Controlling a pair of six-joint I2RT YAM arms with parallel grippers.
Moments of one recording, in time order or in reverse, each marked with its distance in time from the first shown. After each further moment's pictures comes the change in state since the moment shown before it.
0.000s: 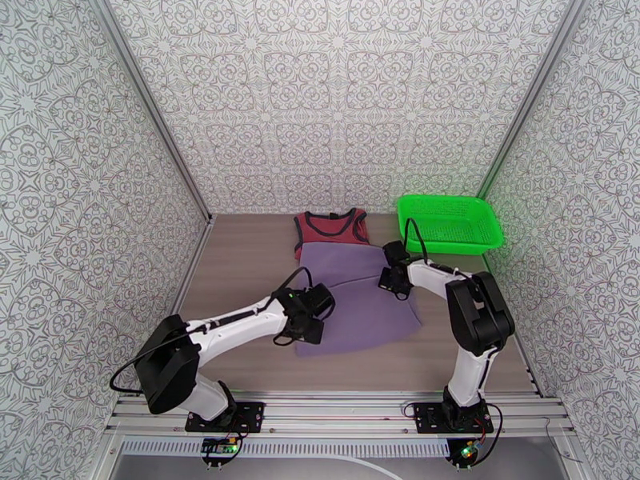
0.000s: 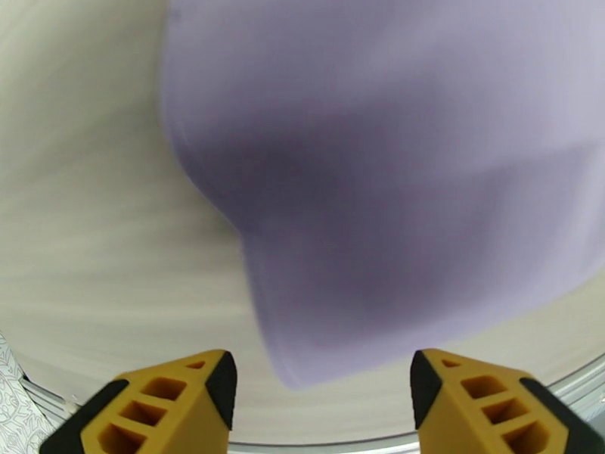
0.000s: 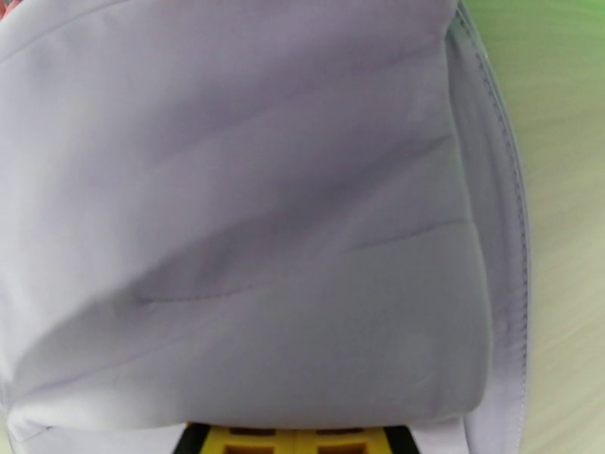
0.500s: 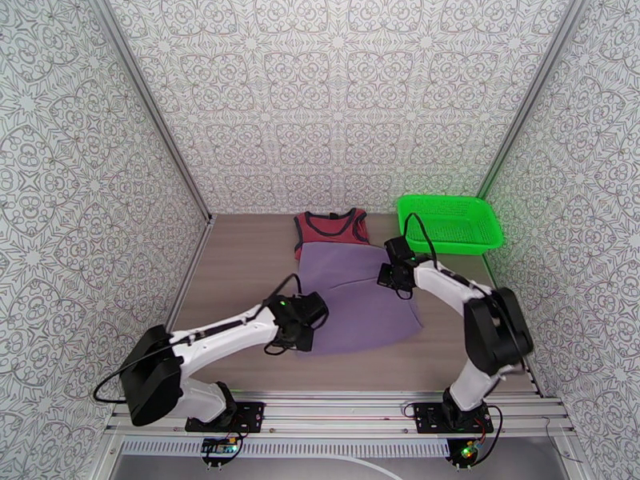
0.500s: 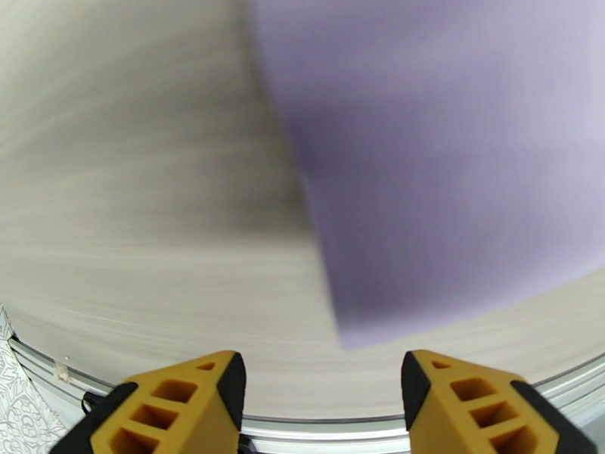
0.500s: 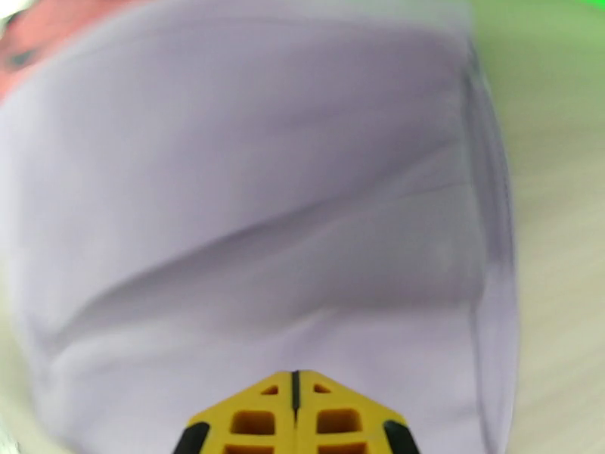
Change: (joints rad) left arm 0.085 -0.156 -0.044 -0.067 -0.035 -0.058; right arm 0.110 -0.262 -0.002 -0.105 -0.076 -0.090
